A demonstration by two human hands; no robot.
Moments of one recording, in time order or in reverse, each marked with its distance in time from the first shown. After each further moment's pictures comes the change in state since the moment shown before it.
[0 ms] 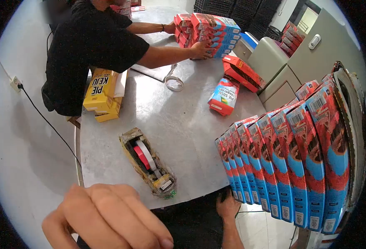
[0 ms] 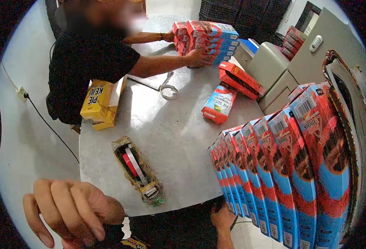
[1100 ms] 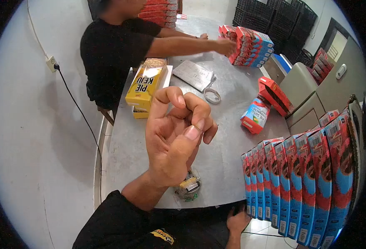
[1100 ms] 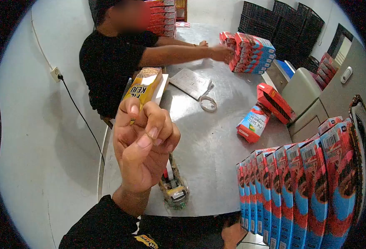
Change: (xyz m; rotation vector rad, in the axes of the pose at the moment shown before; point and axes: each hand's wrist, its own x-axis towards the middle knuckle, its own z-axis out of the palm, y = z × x) left_hand 0.001 -0.067 -0.033 -0.022 0.408 -0.029; right_hand -0.002 -0.004 -0.005 -0.036 -0.104 0.014
